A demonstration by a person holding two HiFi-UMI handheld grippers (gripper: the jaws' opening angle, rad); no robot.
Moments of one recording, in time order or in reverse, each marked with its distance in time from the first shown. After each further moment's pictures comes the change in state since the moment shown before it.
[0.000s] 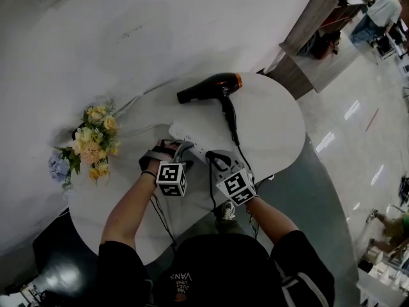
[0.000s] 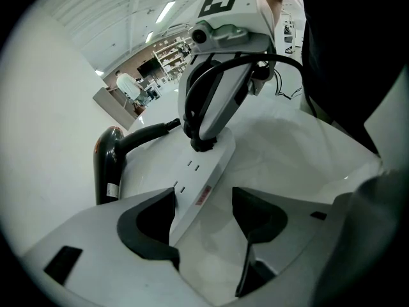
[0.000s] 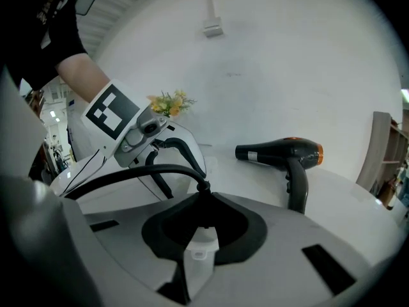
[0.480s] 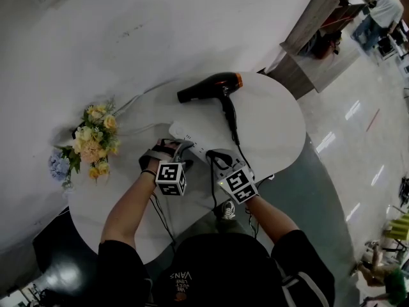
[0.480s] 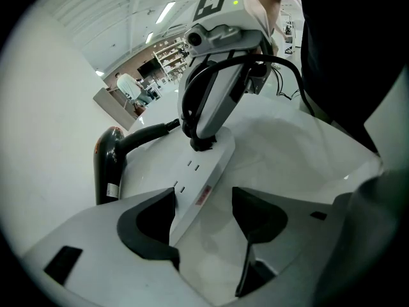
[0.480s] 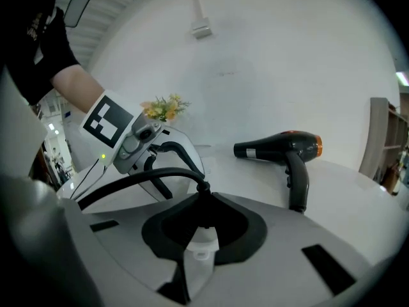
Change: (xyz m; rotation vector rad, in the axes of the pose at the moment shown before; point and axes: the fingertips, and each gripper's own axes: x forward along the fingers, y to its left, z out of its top) left arm 0.000 0.002 0.000 0.009 0.000 0.011; right arm -0.001 -0.003 0.001 0.081 -0.008 0.027
